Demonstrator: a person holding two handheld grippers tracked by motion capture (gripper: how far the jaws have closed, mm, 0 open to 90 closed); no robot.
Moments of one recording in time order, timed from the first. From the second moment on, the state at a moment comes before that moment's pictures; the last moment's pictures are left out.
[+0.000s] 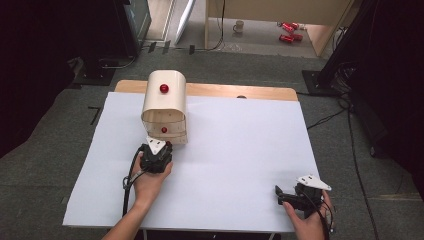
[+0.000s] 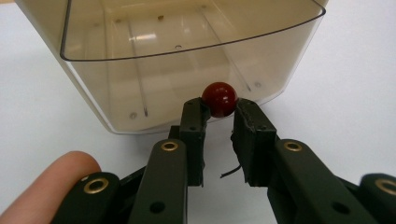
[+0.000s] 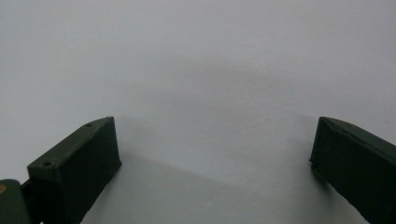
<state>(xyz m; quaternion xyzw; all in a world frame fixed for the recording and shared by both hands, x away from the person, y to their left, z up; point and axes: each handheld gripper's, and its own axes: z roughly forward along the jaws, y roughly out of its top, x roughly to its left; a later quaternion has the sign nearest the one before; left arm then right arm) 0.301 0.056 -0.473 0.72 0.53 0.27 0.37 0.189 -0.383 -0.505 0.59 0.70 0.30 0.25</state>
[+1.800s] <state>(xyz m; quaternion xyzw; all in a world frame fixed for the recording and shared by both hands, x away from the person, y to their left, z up) 0.239 0.193 -0.479 0.73 0.52 0.25 0.36 0.188 -0.383 -0.505 0.59 0.70 0.30 0.25</state>
